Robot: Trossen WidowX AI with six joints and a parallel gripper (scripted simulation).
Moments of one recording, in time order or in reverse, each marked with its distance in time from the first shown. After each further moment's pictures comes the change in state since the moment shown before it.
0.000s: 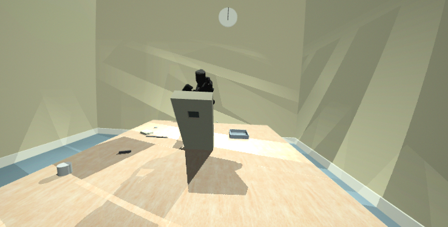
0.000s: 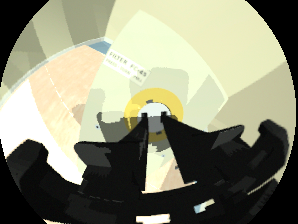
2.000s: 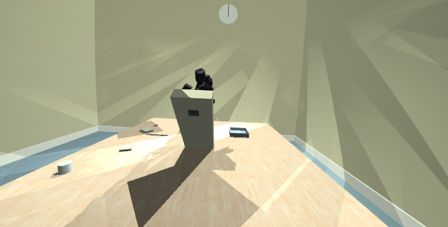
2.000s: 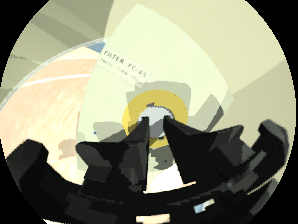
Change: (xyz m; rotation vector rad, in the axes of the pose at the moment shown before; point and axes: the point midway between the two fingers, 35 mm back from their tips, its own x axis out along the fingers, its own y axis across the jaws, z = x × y) arm 0.013 0.001 0.000 0.021 0.000 0.004
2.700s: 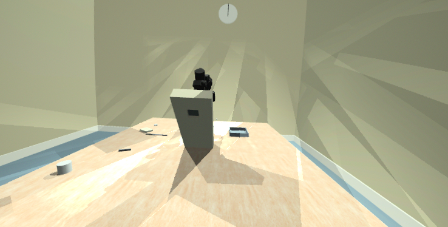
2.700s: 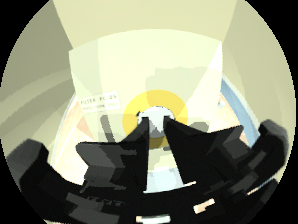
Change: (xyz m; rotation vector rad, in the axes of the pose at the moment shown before) arm 0.000 -0.001 0.000 0.665 -0.002 -0.003
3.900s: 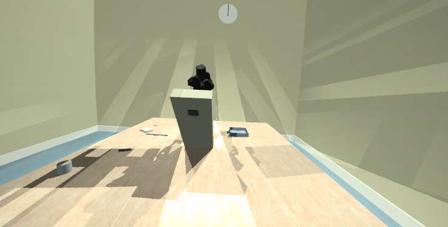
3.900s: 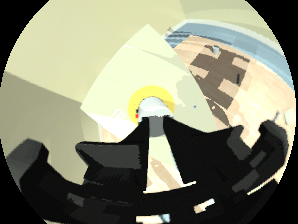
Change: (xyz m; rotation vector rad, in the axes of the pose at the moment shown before) arm -0.045 -0.001 0.000 0.688 0.014 -0.009
